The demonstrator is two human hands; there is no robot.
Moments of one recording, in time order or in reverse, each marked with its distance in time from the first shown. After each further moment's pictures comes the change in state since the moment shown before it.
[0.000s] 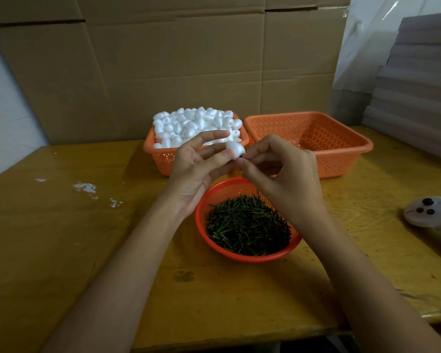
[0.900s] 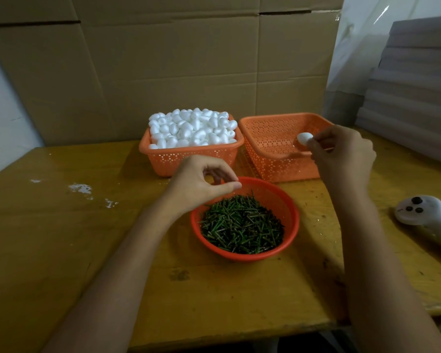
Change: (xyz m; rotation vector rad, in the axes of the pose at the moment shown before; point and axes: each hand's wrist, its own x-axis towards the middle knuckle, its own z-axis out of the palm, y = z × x) left_hand 0.001 -0.011 -0.016 0.967 -0.186 0.169; right_hand 0.024 0.070 -0.063 -0.506 0.291 0.392
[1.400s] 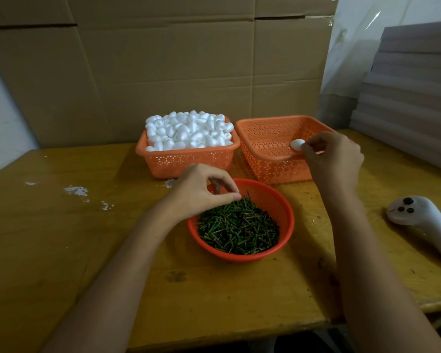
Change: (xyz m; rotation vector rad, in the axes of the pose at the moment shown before) left_hand -0.003 0.002 0.003 0.072 -0.123 -0.019; right_hand 0.006 0.010 0.012 -0.111 0.003 0.026
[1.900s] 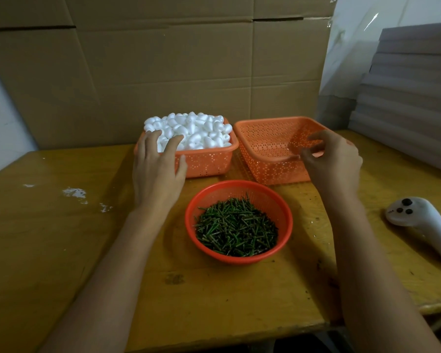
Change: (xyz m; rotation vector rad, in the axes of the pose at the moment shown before) left_hand -0.003 -0.028 -0.025 0.777 0.534 -0.275; right_hand -0.002 0.001 -0.004 0.011 -0.023 0.001
